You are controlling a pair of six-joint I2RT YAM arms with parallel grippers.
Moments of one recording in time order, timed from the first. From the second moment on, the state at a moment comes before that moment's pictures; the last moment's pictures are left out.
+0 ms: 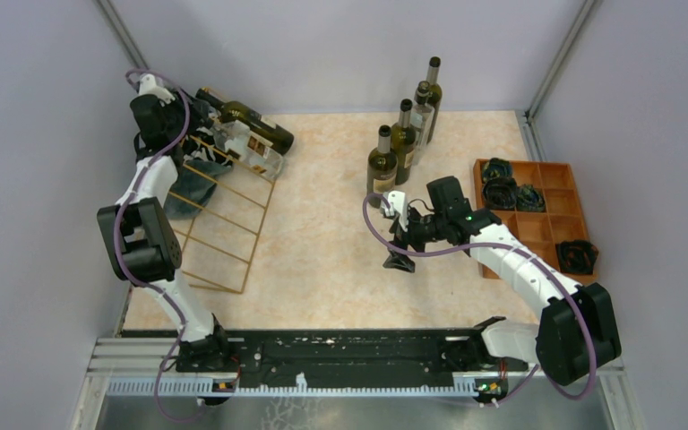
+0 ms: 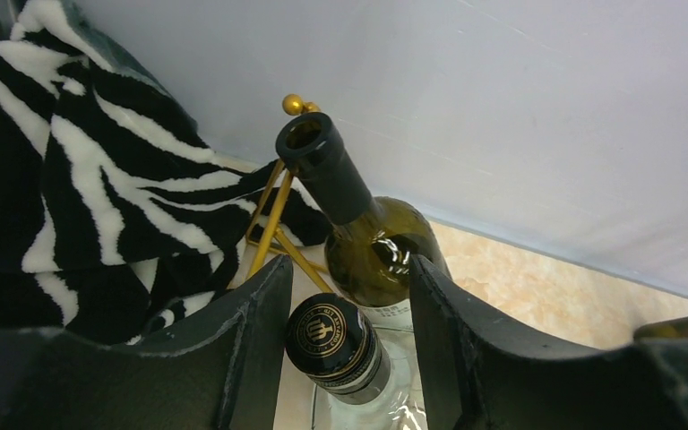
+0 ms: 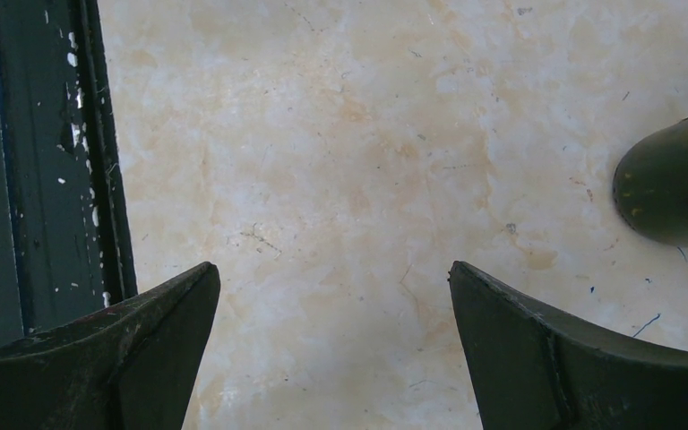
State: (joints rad) left arm 0.21 1.84 1.43 0.29 0.25 -0.43; right arm 0.42 1.21 0.82 -0.49 -0.76 -0.65
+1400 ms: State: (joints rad) left arm 0.22 1.53 1.27 0.22 0.16 -0.36; right arm 0.42 1.21 0.82 -0.51 -0.74 -0.66
